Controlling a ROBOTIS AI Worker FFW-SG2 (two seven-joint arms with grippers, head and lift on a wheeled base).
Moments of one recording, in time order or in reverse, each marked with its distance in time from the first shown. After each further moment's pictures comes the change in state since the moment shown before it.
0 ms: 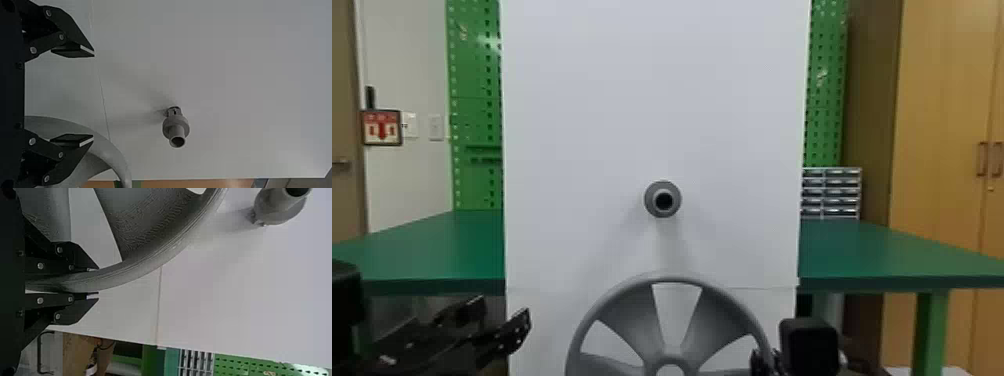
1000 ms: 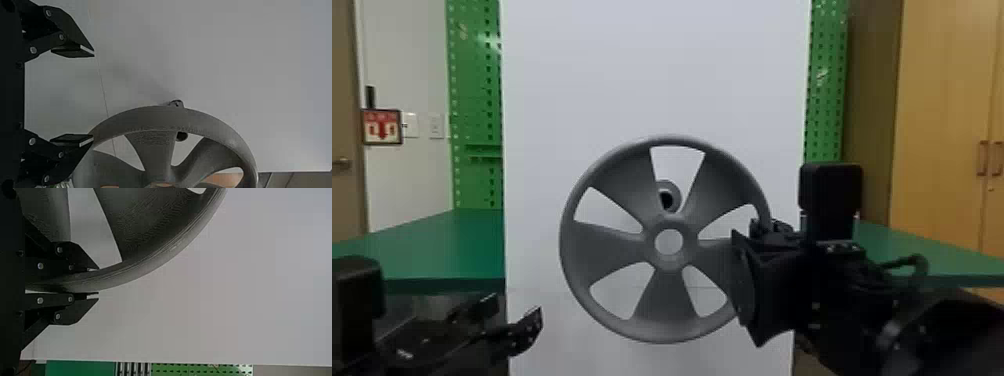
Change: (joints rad) left arm -0.028 0.018 -0.042 0.018 0.006 0.001 0.009; right arm -0.372 -0.027 -0.060 -0.043 -0.170 0.162 0.027
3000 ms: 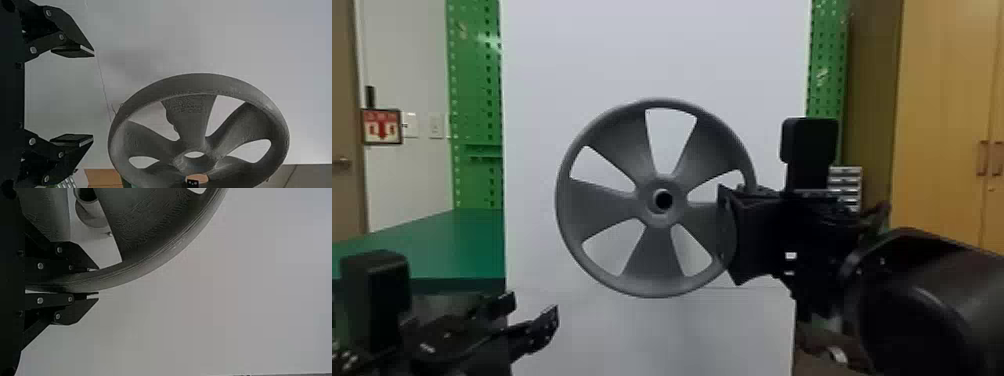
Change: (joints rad) left arm -0.036 0.011 -0.050 0.019 0.004 0.005 0.012; right arm -0.176 0.037 0.015 0.172 -0.061 -0.013 -0.023
